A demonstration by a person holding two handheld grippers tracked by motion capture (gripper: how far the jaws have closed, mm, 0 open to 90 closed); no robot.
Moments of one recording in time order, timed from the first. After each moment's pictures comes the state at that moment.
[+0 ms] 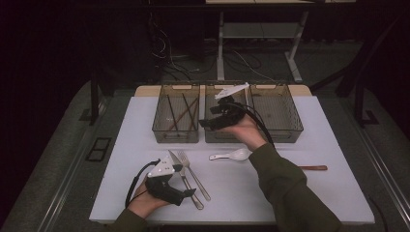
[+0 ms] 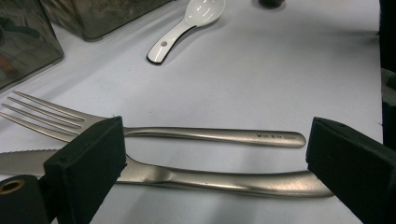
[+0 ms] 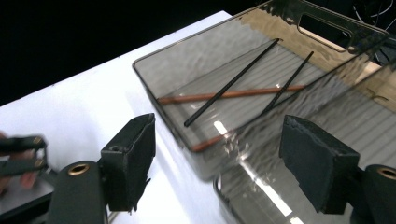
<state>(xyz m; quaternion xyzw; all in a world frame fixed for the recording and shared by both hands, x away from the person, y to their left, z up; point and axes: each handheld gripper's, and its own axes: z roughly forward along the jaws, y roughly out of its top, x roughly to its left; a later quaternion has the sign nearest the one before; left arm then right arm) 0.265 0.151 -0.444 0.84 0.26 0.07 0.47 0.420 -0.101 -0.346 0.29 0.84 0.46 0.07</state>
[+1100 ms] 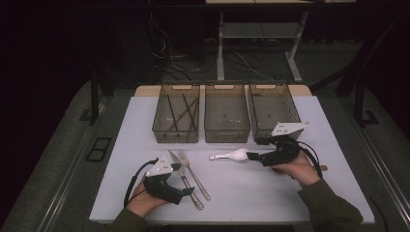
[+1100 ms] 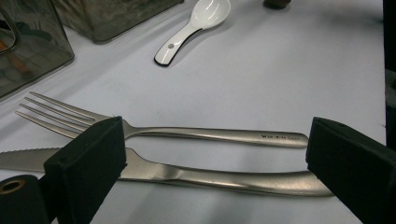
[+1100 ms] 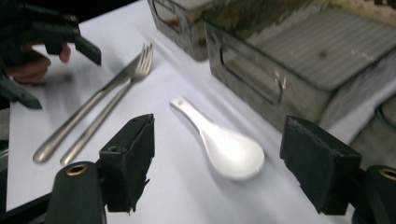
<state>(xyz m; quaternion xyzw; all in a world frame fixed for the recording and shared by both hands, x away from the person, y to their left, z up) 0.264 0.155 -0.440 0.84 0.26 0.08 0.47 0.329 -0.237 -0.393 0.31 0.83 0.47 0.06</state>
